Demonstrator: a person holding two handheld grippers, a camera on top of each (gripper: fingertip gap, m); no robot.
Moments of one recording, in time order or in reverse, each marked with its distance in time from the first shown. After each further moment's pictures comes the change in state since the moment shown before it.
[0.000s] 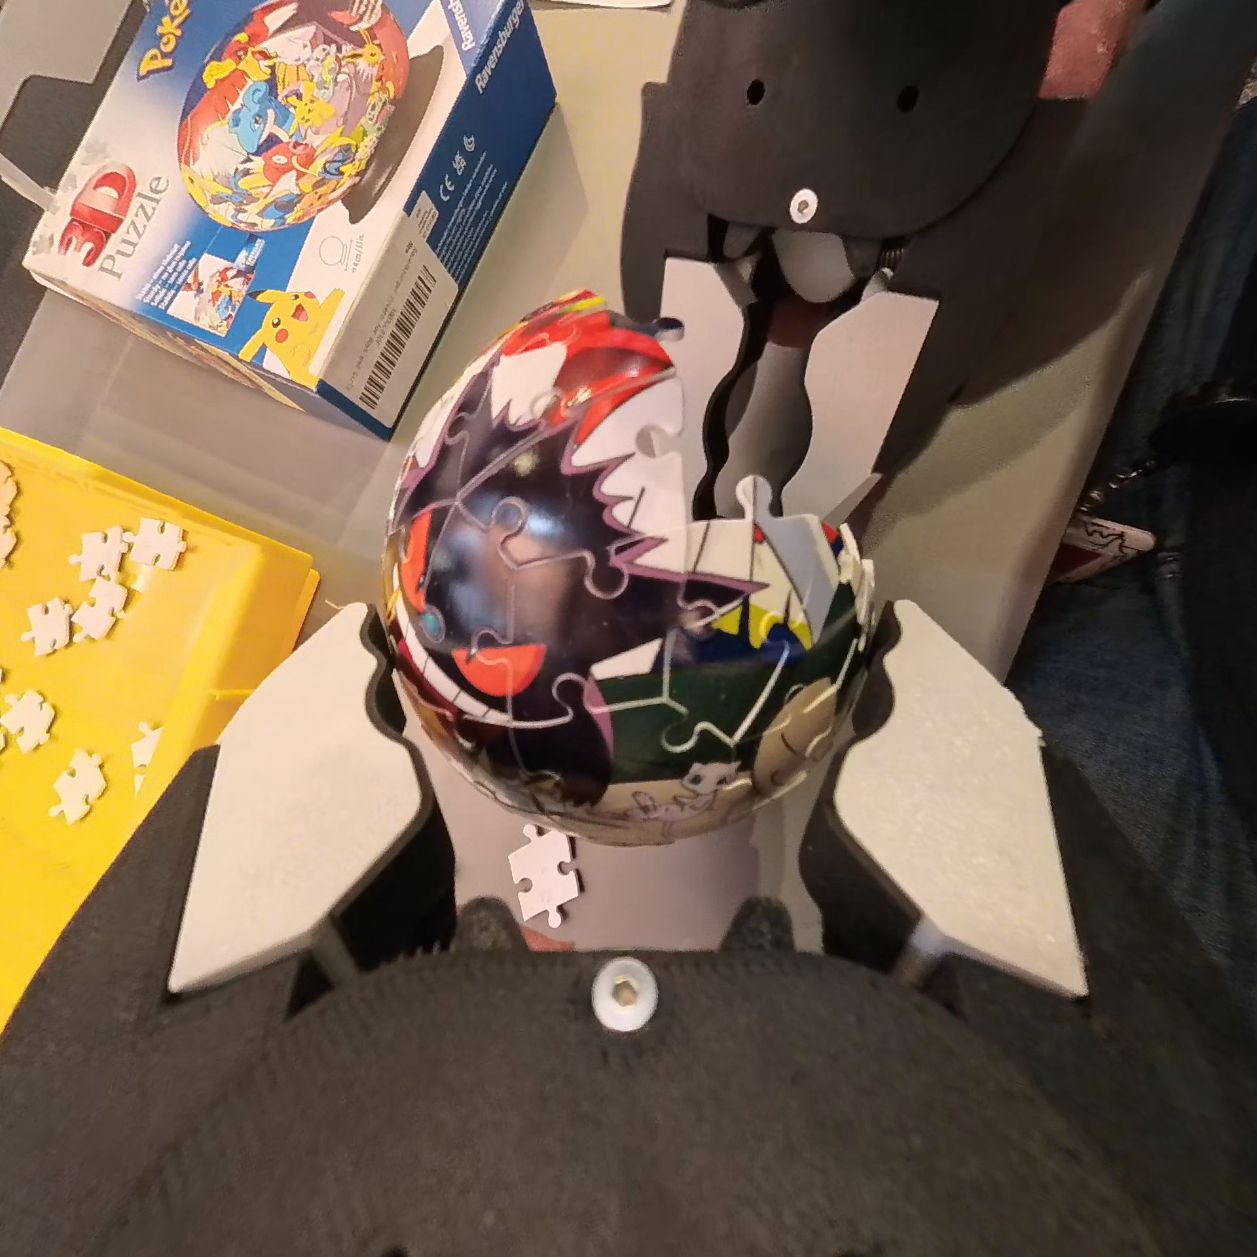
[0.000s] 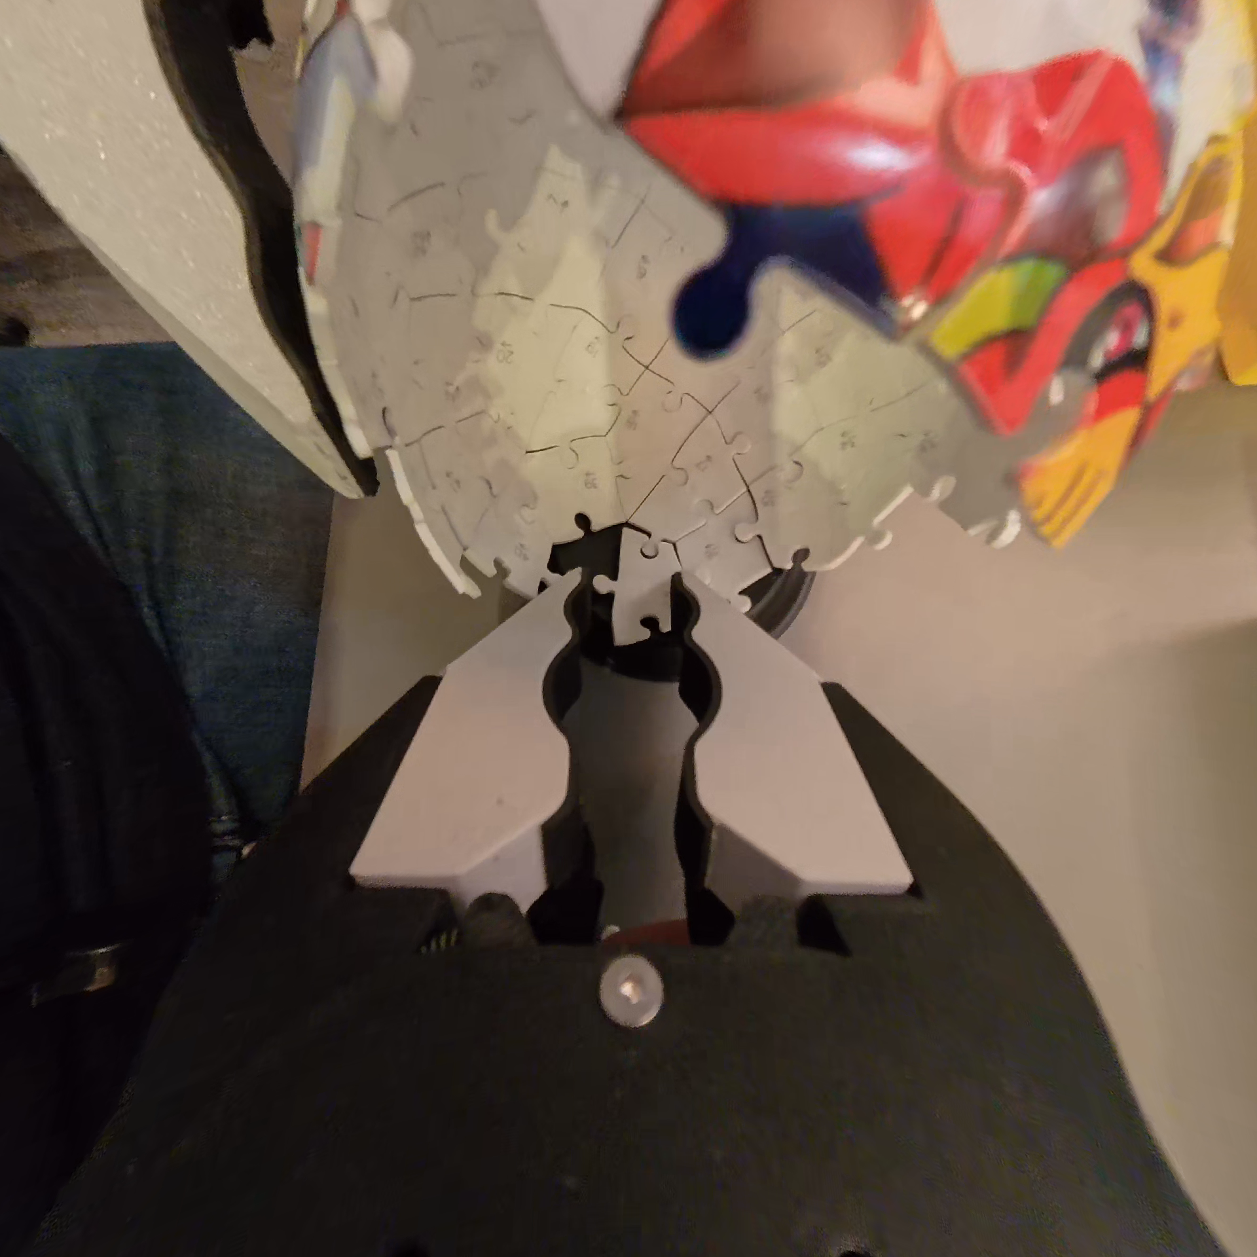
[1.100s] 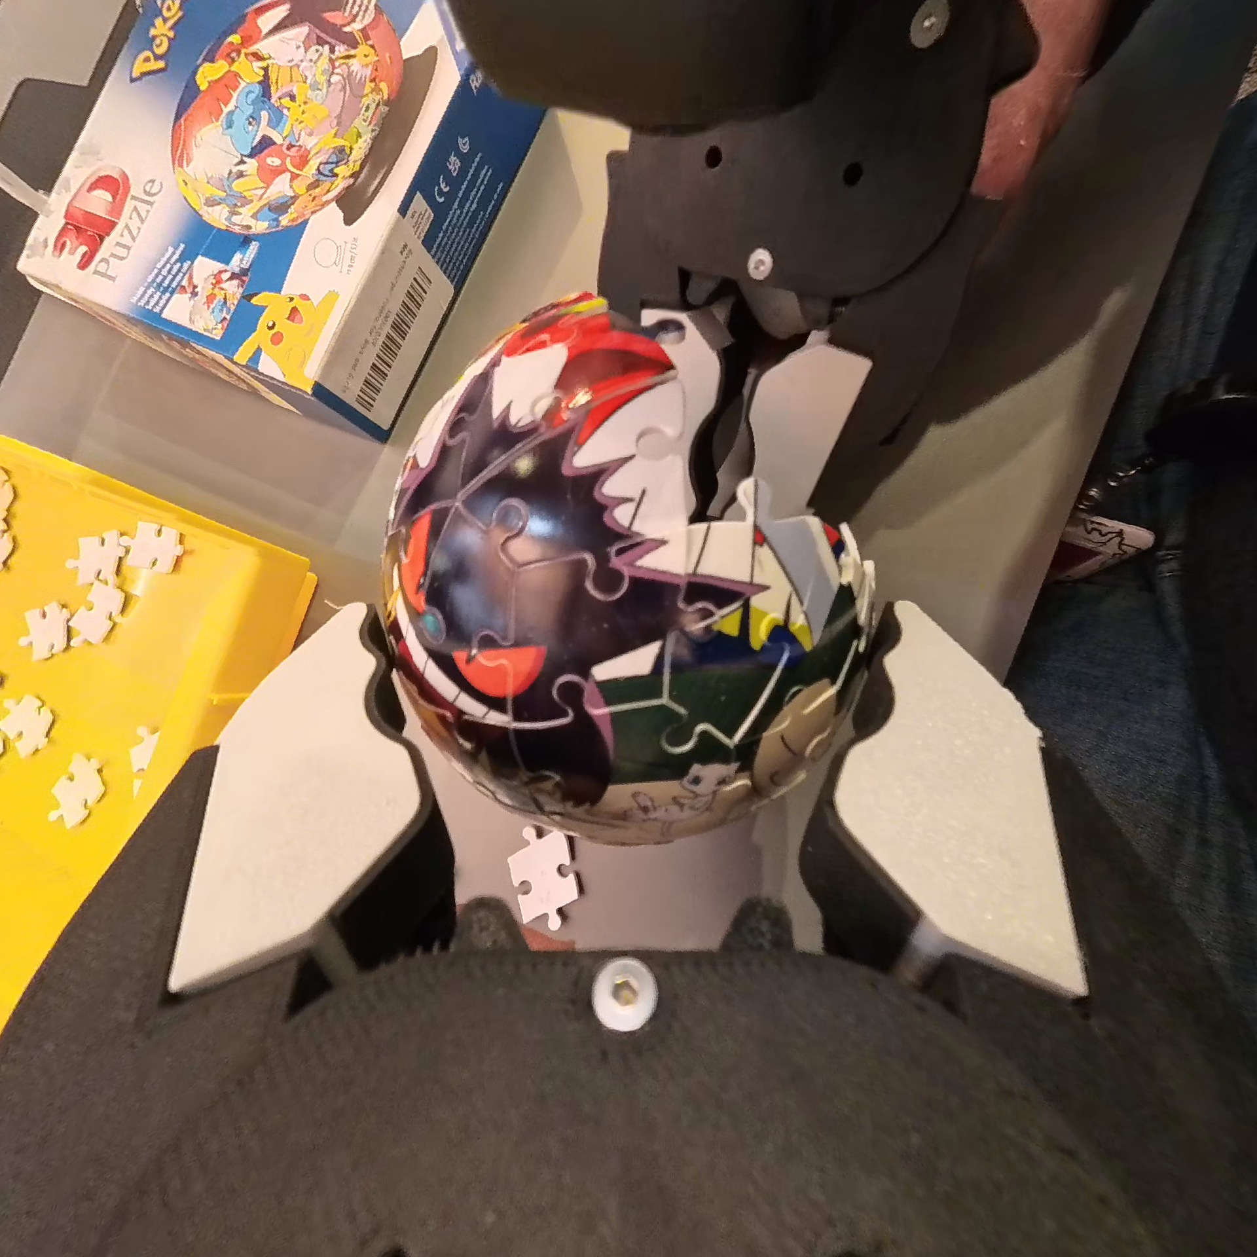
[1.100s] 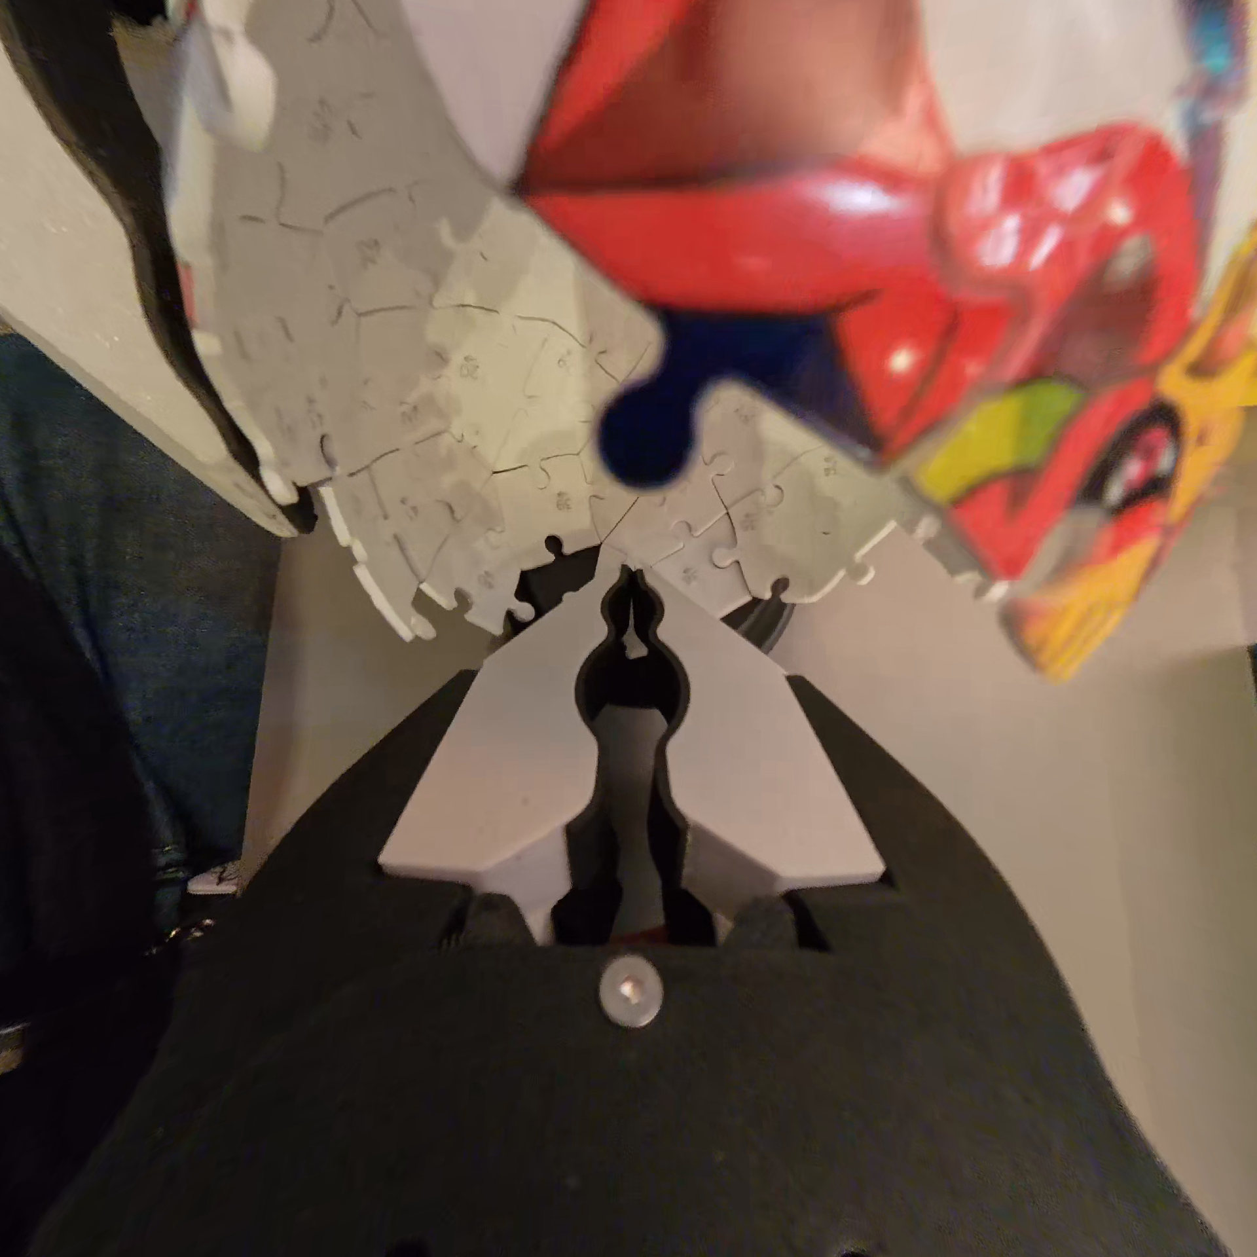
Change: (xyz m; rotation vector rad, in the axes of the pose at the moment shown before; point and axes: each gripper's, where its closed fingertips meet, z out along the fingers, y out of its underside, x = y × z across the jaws) left arm 0.001 0.000 0.001 -0.002 0.003 0.006; right arm 0.009 -0.001 0.010 -0.015 0.029 -0.017
